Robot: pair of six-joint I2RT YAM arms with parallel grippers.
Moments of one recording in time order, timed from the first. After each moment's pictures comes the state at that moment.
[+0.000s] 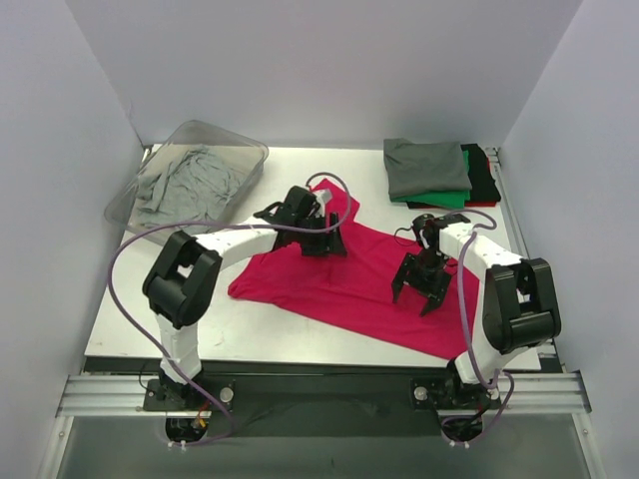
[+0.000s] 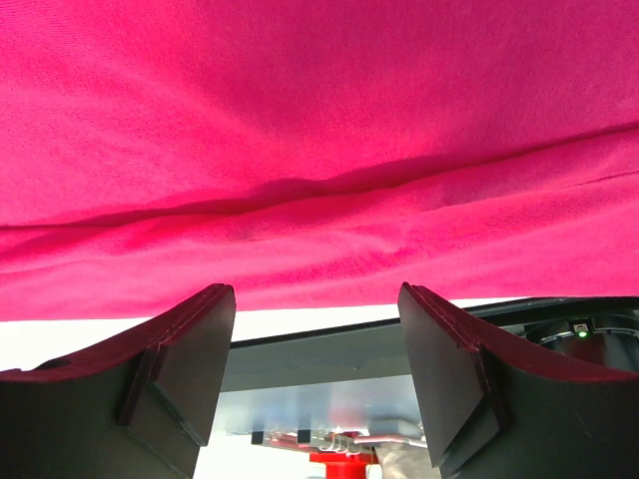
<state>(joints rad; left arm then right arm) -0.66 1.93 1.33 -0.26 0.32 -0.59 0.22 1.61 0.97 -1.03 -0.10 0.69</state>
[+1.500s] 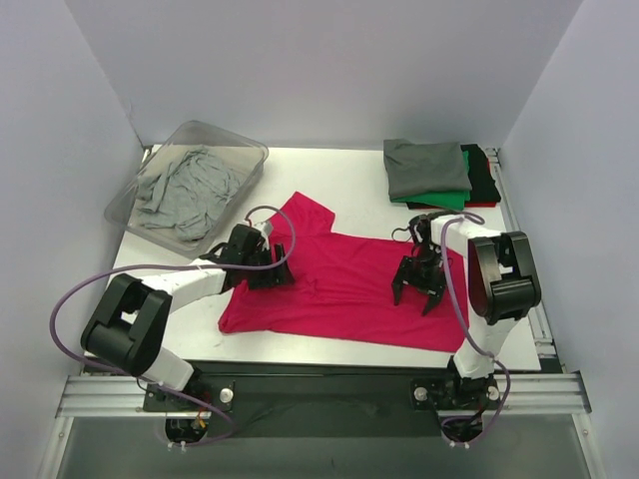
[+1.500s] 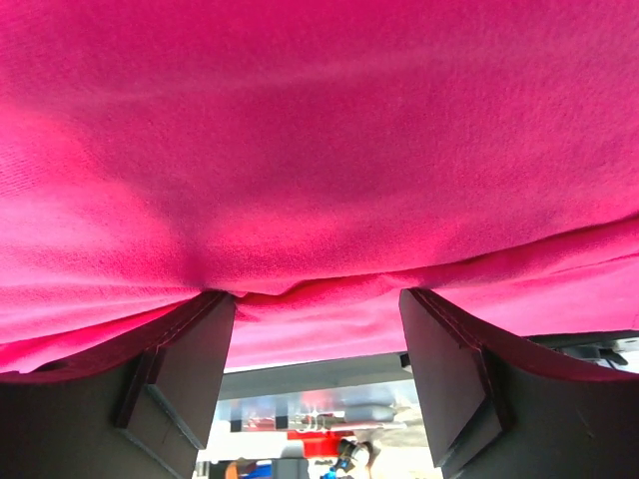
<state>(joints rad) -0.47 1.52 0.72 -0.10 0.22 -0.59 0.18 1.82 1.04 -1.00 -0.08 0.60</state>
